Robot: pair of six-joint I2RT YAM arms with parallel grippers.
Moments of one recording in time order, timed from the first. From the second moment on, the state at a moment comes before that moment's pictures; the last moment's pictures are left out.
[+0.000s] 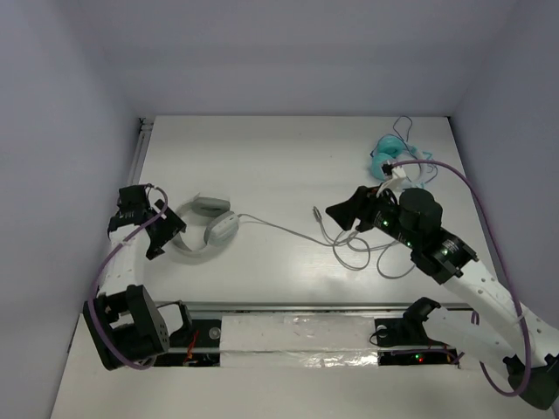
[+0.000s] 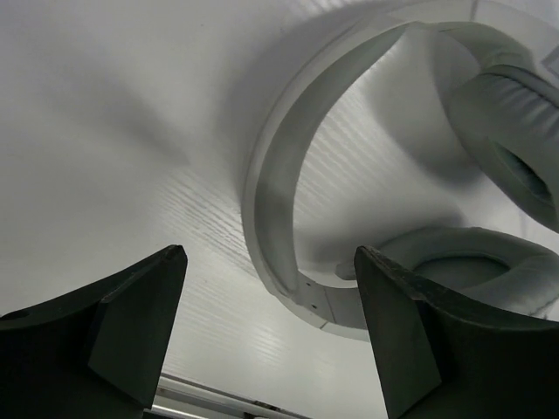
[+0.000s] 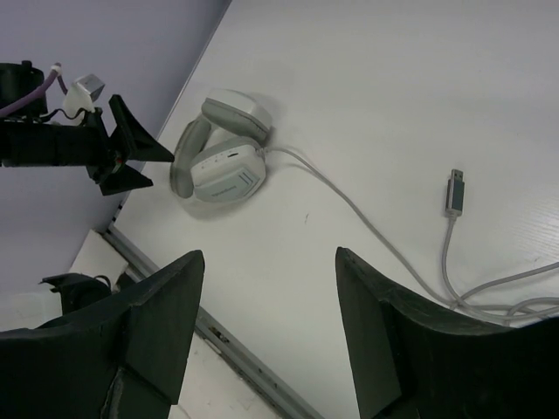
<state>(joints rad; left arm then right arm) 0.29 1.14 0.76 -0.70 0.06 -0.52 0.64 0.81 0.83 -0.24 -0.11 0.57</state>
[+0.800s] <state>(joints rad) 0.28 1.41 0.76 -0.65 0.01 -0.54 0.64 0.77 0.82 -0.23 -0.11 0.57</state>
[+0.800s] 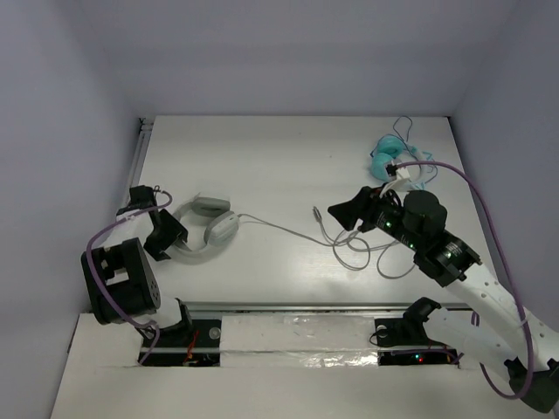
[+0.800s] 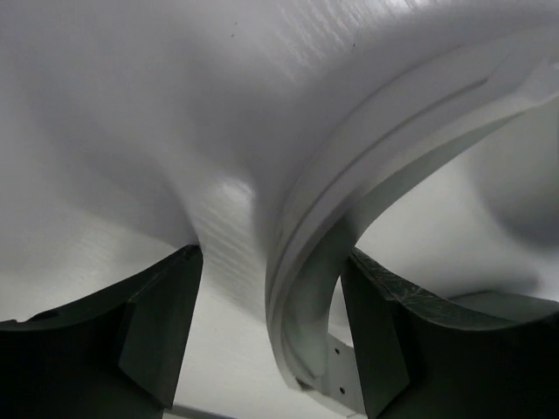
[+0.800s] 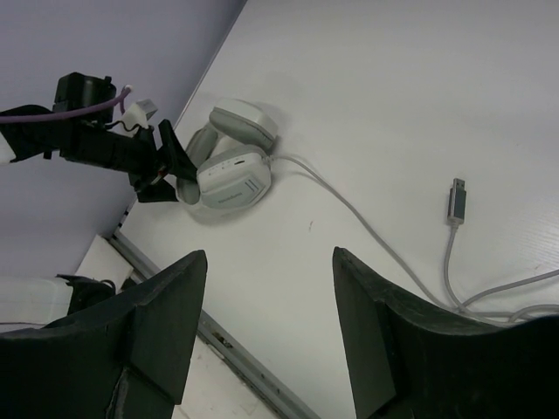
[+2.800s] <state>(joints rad) -0.25 1.33 1.37 -0.68 0.40 -0.41 0.64 0.98 0.54 0.12 -0.02 0.54</state>
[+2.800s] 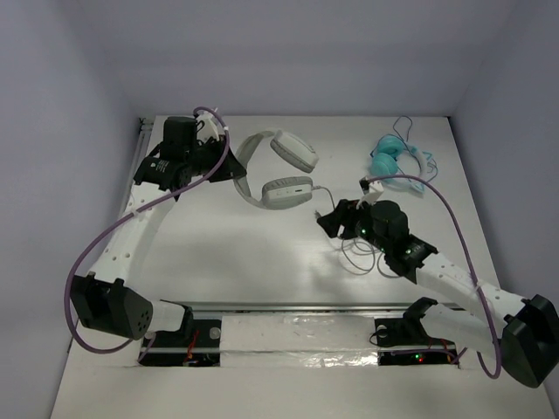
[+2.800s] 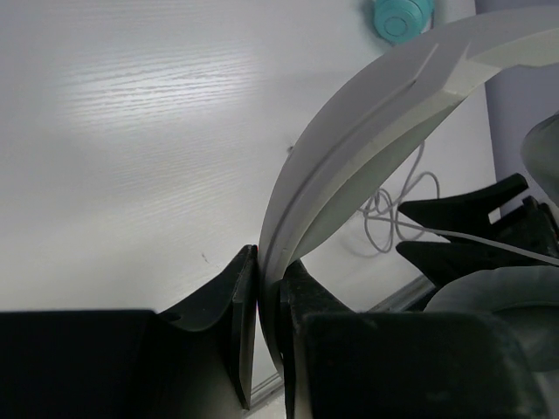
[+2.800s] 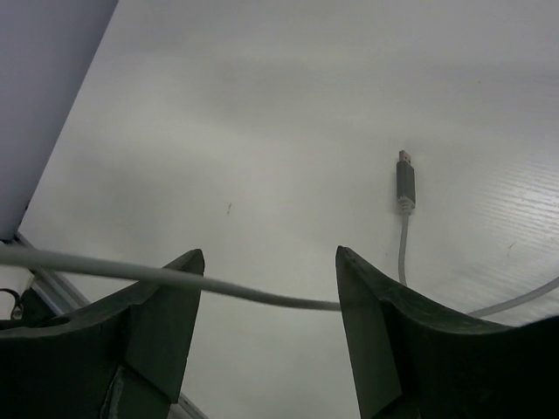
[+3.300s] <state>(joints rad) -0.25 1.29 1.53 -0.67 0.57 -0.57 0.64 1.00 0.43 0.34 -0.04 0.56</state>
